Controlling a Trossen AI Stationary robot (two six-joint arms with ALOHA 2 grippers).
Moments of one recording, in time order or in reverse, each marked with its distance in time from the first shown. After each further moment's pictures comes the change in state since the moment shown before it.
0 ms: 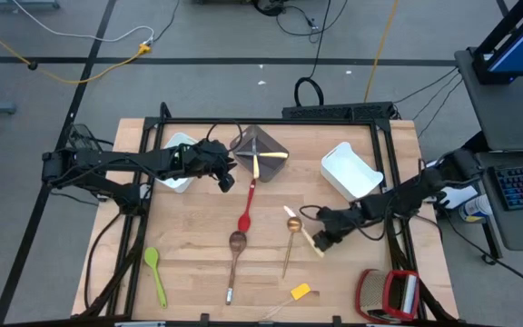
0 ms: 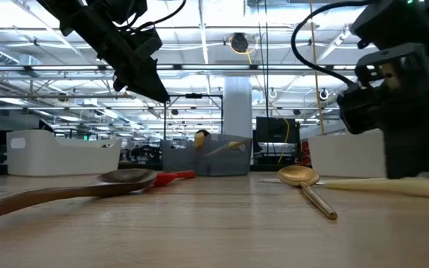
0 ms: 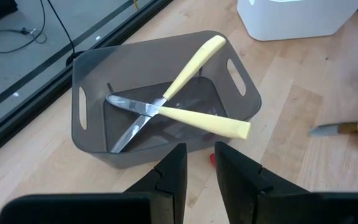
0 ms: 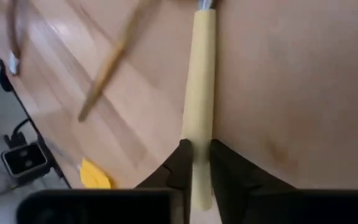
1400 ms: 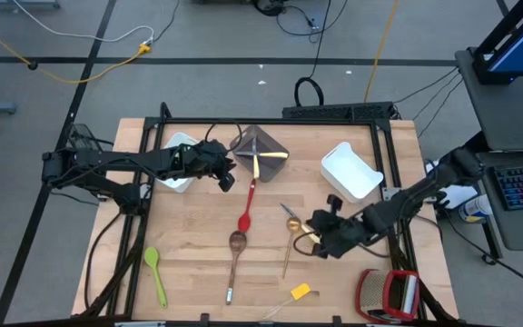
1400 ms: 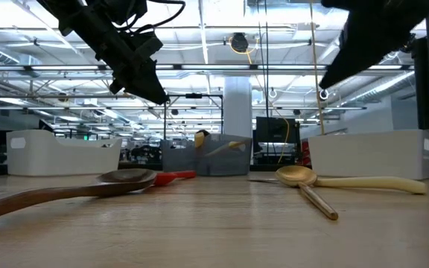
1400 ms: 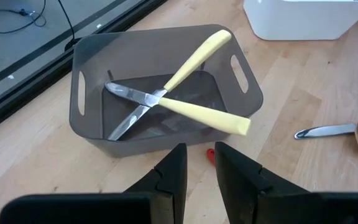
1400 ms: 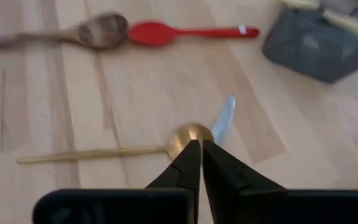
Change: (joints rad) left arm -0.001 0.000 0.000 -0.023 0.000 -0.081; right arm 0.213 -0.025 0.452 -0.532 0.705 -0.626
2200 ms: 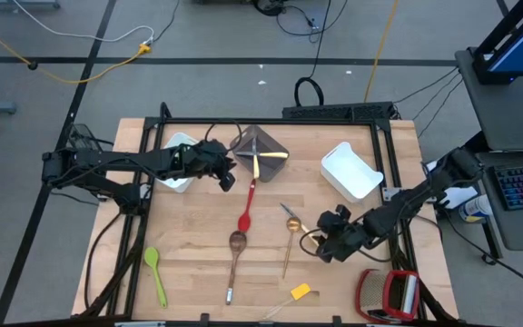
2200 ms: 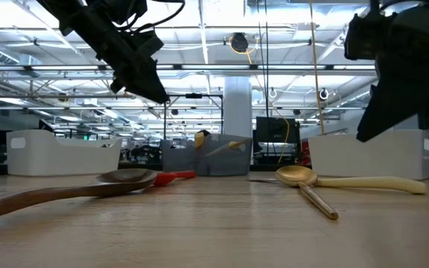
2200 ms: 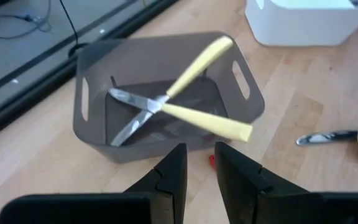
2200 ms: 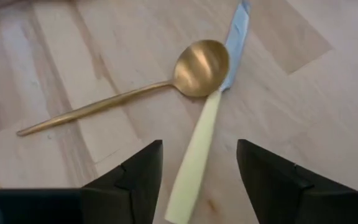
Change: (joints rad) left arm 0.000 0.000 0.000 0.018 -0.016 0.006; right arm 0.041 0.006 -0.190 0.132 -0.118 0.340
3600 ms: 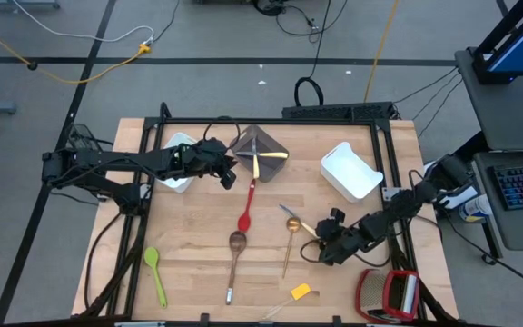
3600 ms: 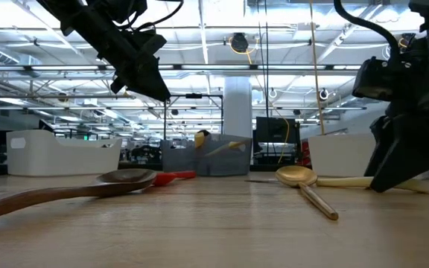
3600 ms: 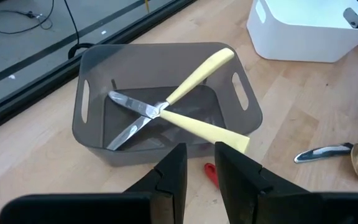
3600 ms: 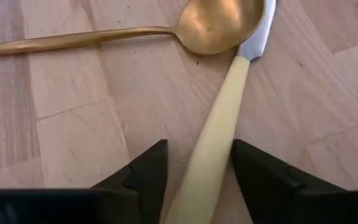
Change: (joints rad) left arm 0.000 0.000 0.000 0.026 -0.010 -0.054; right arm 0.003 0.170 -0.177 0.208 0.006 -0.206
